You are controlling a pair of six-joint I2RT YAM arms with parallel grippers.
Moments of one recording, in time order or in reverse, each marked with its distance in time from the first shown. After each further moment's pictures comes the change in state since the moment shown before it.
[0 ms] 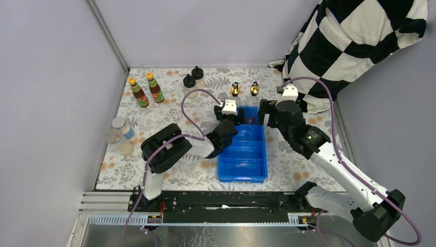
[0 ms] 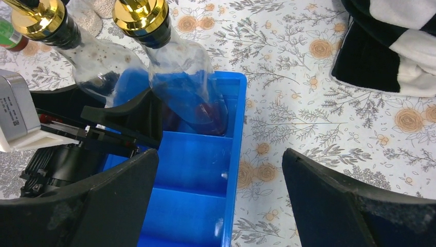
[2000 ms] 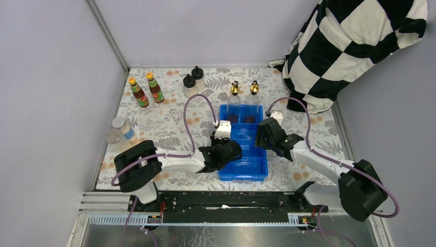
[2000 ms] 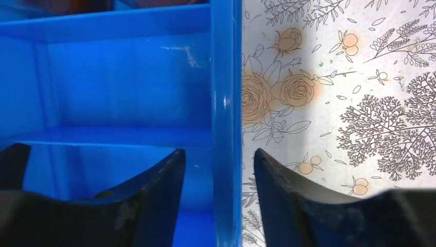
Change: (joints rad) left arm -0.223 -0.329 -0.105 -1.077 -0.097 -0.586; right arm 0.001 0.206 -0.315 0.125 -0.137 0.264
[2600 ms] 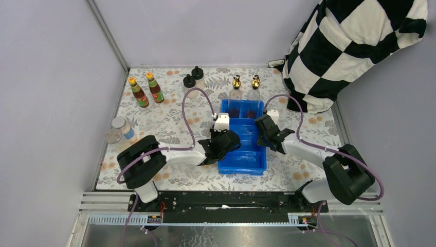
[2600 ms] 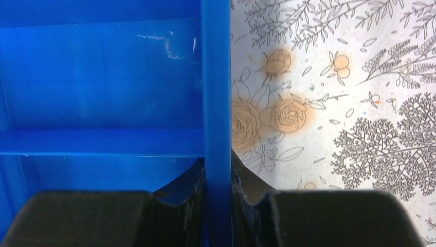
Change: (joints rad) left arm 0.099 0.043 0.033 0.084 0.081 0.033; right arm -0.006 0.172 0.042 0.048 0.048 -0.016
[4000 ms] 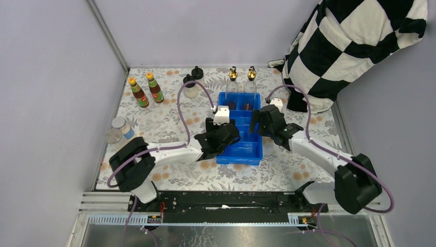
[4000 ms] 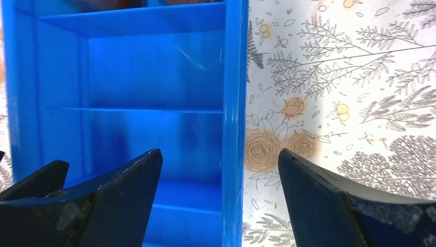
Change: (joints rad) left arm 0.036 -0.044 0.090 -0.098 0.037 0.051; right arm -0.048 -0.043 0.113 0.003 -0.052 -0.047
